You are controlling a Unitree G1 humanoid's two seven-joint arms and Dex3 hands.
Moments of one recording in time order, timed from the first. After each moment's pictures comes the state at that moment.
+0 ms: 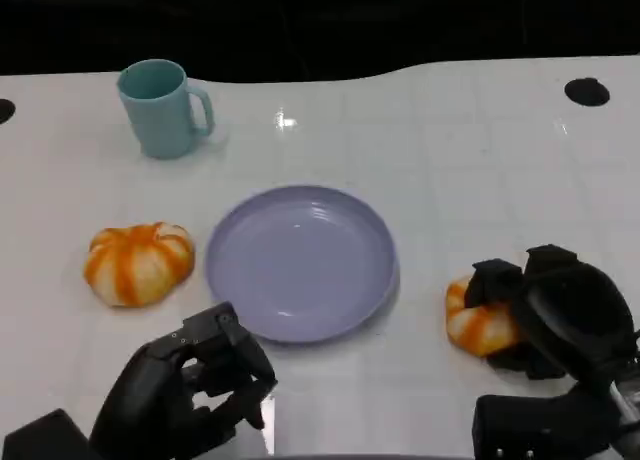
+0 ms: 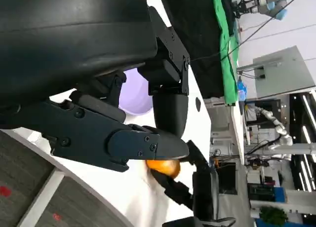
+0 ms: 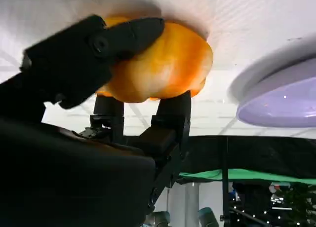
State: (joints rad) left arm 0.17 0.08 -0.05 0.05 -0.18 -0.35 -0.43; right arm -0.28 -0.34 0.39 0.48 -0.91 -0.20 -0.41
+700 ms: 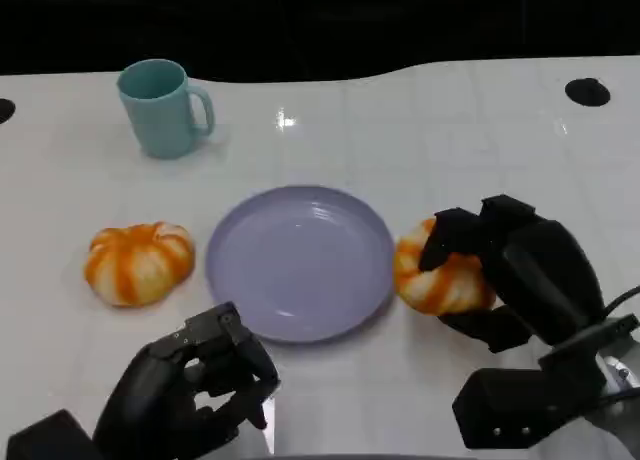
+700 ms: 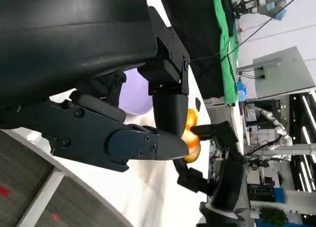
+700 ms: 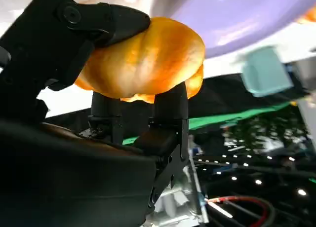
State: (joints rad) left arm 0.18 0.07 -0.06 0.02 -0.17 -0.33 -0.41; right arm -0.37 -0.29 0.39 0.47 -0.72 -0.45 -0.46
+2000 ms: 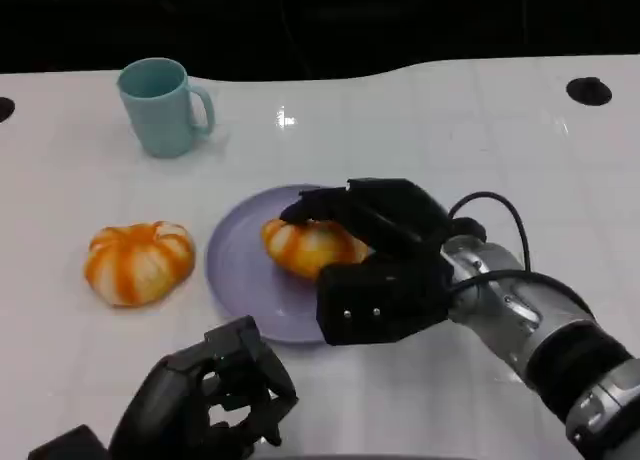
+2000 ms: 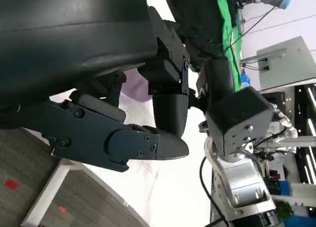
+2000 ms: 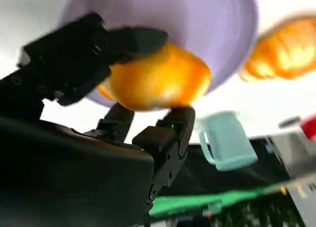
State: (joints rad) left arm 0.21 0.07 -0.10 -0.01 -0.14 -0.34 -0.40; right arm -0.79 0.00 0.51 0.90 -0.68 -0.26 -0.06
